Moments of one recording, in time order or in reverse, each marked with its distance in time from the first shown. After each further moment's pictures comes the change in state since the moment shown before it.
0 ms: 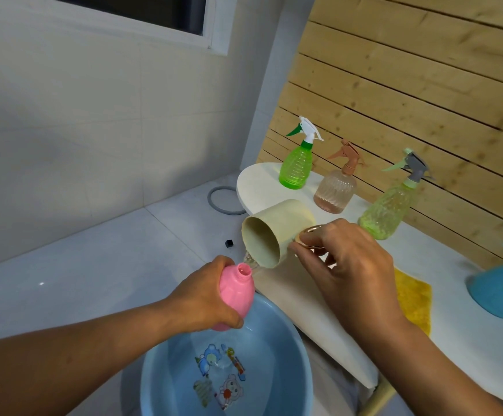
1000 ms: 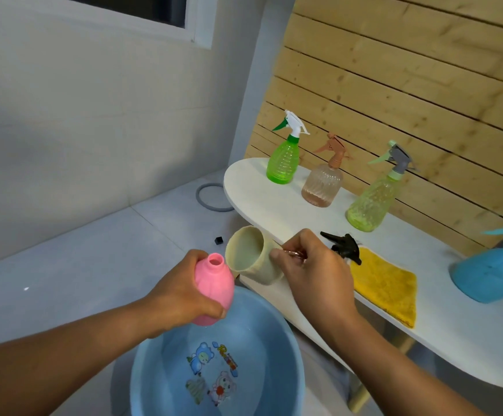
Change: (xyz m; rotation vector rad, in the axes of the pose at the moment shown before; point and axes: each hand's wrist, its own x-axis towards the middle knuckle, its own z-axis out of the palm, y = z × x) left_hand -0.004 -0.008 -0.005 -0.220 0.075 -0.096; right_hand -0.016 0.005 0.040 0.116 -0.257 0.635
